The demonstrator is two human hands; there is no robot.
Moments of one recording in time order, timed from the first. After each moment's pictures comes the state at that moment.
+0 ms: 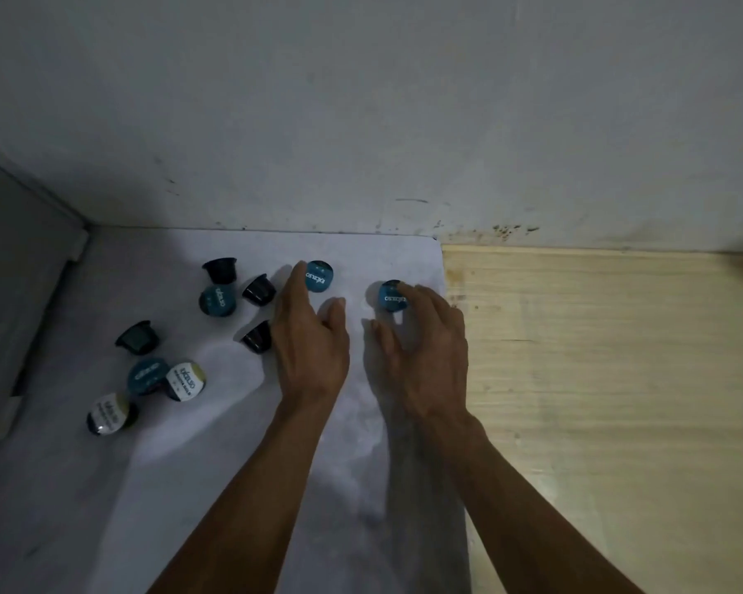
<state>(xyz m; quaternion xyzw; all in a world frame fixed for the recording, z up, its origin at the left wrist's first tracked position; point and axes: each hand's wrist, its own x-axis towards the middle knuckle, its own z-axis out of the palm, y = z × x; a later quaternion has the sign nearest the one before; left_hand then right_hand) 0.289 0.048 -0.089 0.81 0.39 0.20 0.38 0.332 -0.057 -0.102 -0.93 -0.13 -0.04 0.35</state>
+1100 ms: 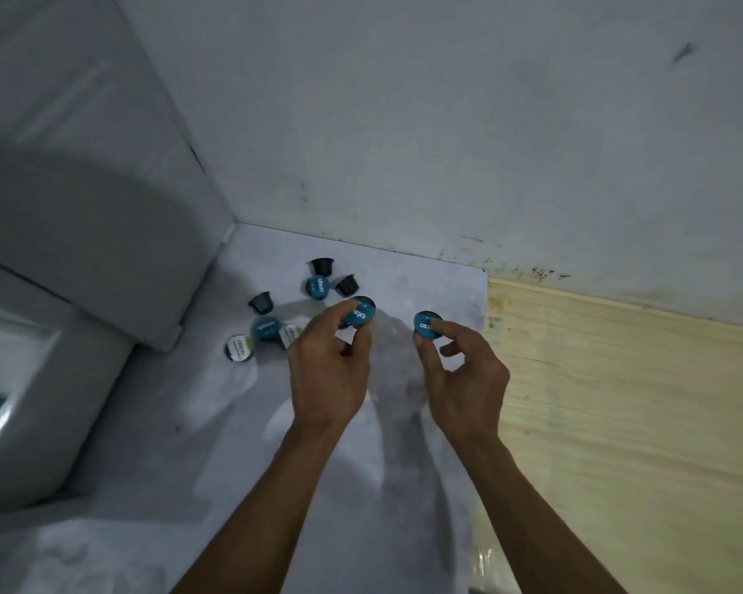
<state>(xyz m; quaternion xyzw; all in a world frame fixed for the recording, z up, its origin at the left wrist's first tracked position) 0.184 0.032 0.015 0.78 0.37 0.30 0.39 0.274 -0.086 -0.015 -0.83 -0.20 -0.01 0.52</state>
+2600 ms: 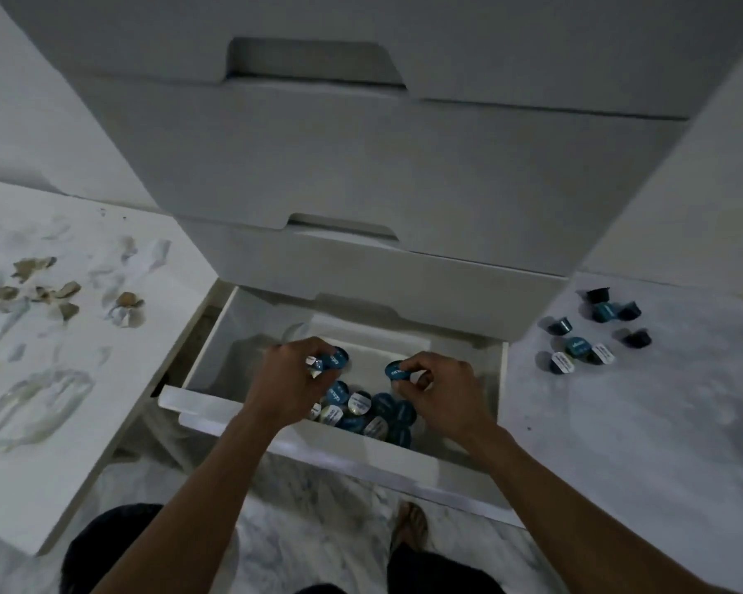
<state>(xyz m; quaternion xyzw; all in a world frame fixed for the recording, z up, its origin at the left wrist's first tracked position) -0.223 0.454 0.092 0.90 0.31 0.09 0.28 -0.069 0.275 0.051 -0.82 -0.36 0.22 0.40</state>
